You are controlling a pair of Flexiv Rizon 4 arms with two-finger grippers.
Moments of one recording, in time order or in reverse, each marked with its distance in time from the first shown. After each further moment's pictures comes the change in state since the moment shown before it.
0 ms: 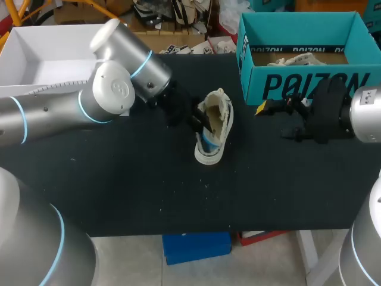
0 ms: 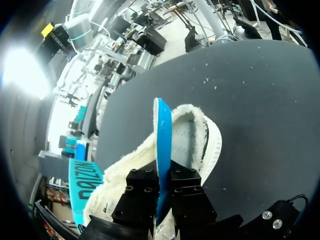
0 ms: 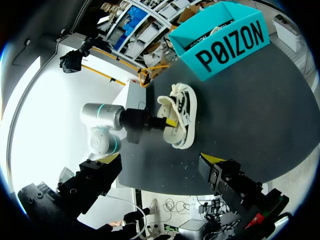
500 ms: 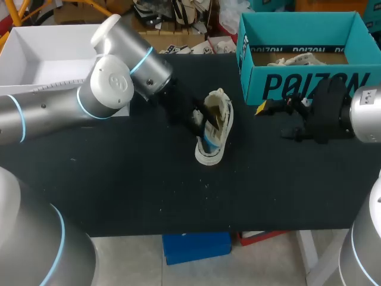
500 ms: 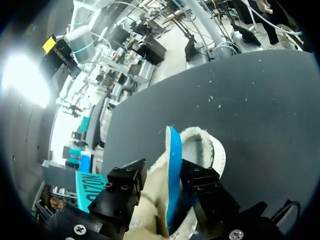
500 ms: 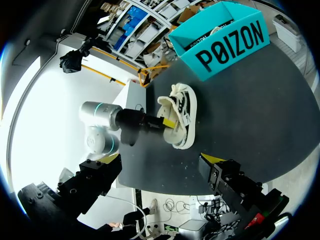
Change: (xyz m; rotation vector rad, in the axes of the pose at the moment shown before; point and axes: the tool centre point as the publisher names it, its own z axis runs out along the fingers) left arm -0.014 -0.030 -0.009 0.089 -0.030 0.043; right arm 0.000 0.000 0.000 0.000 0.000 0.000
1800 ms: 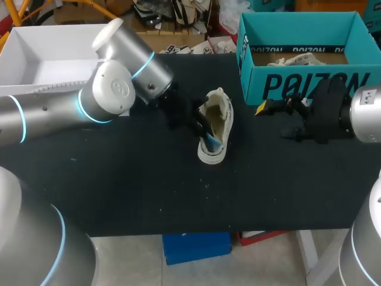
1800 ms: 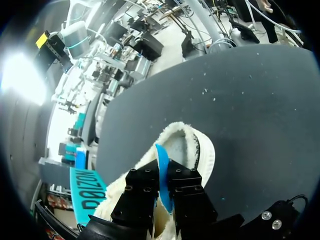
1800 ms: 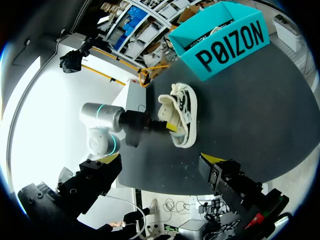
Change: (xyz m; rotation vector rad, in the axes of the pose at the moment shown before) left arm 0.016 0.014 0.009 -0.055 0.049 -0.013; right arm 0.000 0.000 0.000 0.000 0.000 0.000
